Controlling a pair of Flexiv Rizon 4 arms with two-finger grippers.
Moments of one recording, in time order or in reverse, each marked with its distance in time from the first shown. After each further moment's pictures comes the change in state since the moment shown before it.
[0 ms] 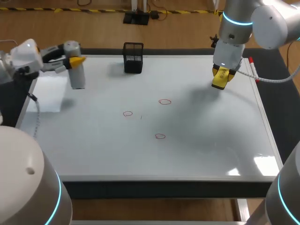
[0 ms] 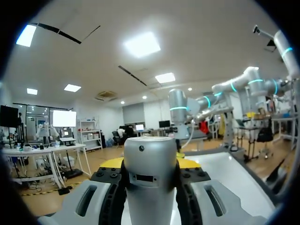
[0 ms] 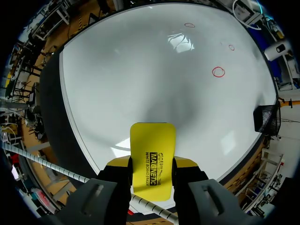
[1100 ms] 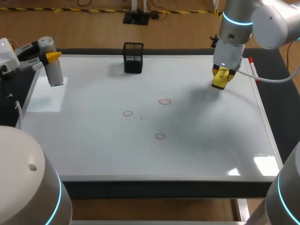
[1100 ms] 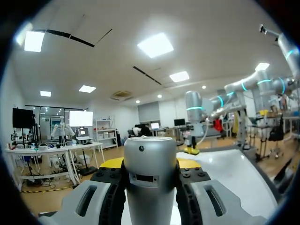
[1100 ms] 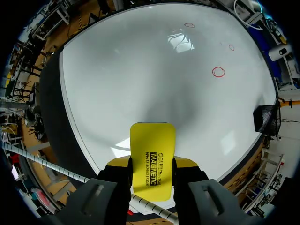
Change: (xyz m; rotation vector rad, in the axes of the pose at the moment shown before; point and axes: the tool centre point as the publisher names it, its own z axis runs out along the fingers) left arm -0.042 -0.005 -0.062 -0.019 -0.137 0.019; right arm 0.000 0.000 0.000 0.000 0.000 0.000
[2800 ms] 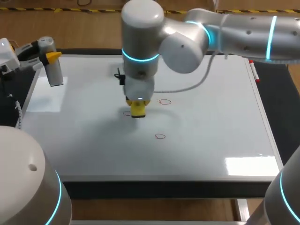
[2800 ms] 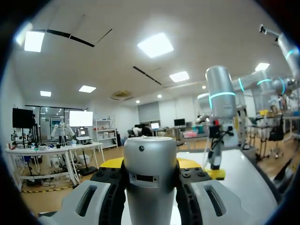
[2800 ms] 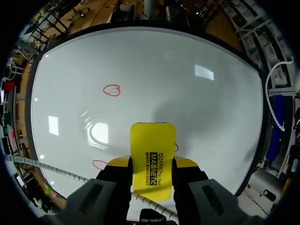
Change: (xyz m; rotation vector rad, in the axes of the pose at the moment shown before) left arm 0.000 0.000 0.000 0.000 0.000 0.000; right arm -0.222 0.269 0.007 0.023 -0.045 -0.557
